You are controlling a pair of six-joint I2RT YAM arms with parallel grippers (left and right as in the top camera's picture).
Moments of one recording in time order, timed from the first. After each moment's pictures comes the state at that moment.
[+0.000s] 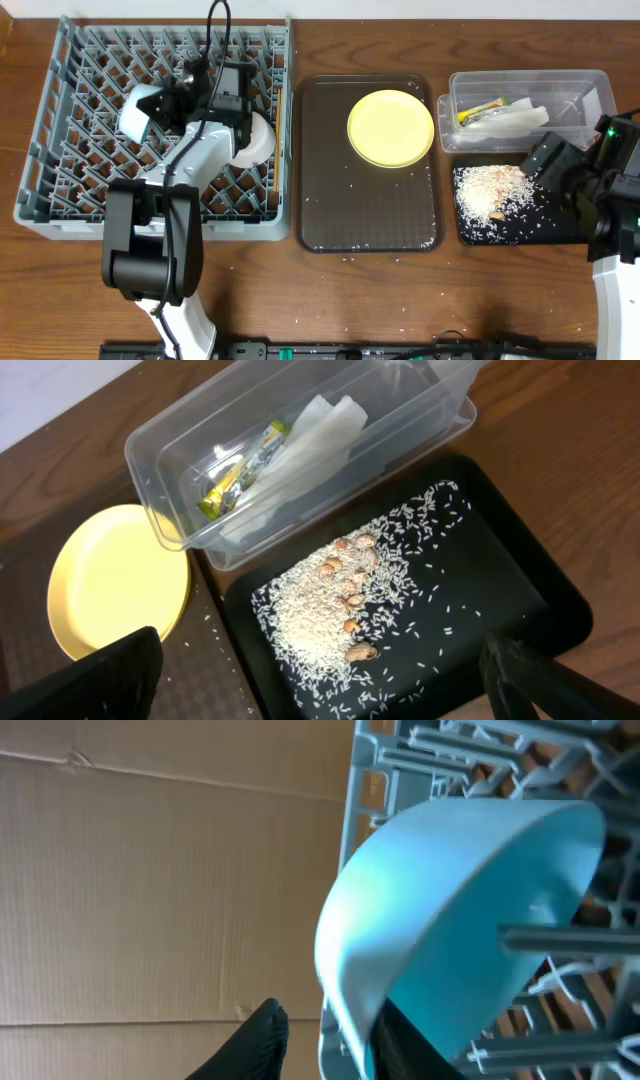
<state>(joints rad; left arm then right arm) -0.15 1.93 1.25 -0.26 -1.32 0.45 -0.21 1.11 1.13 -0.87 0.02 0.38</state>
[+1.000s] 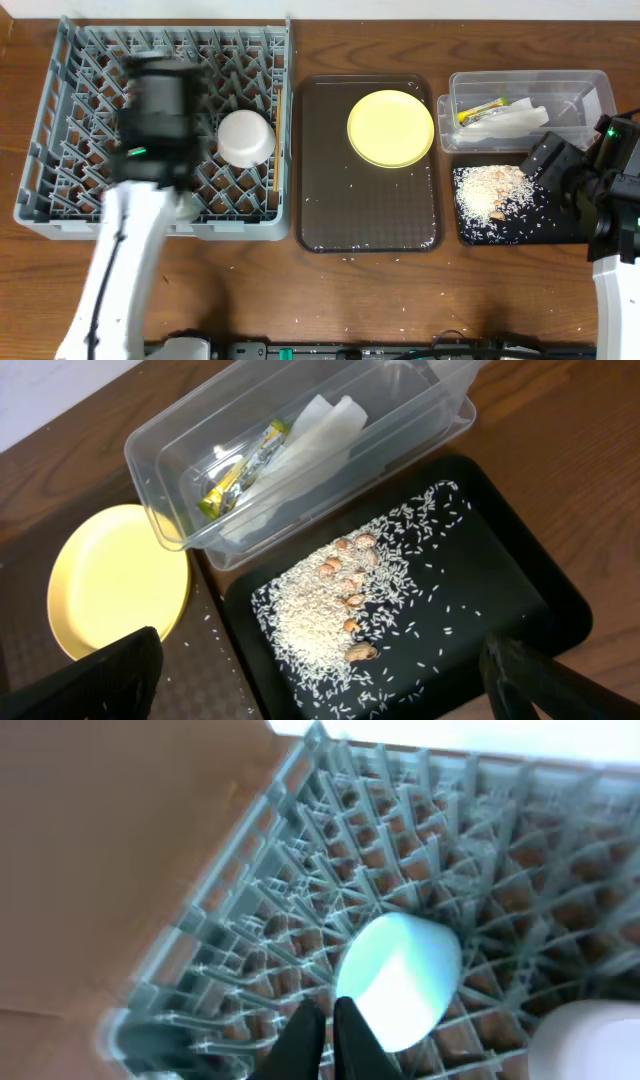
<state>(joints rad) -0.07 1.36 1.25 -0.65 -0.64 -0.11 -0.21 1.11 1.13 -0.87 0.02 0.38</state>
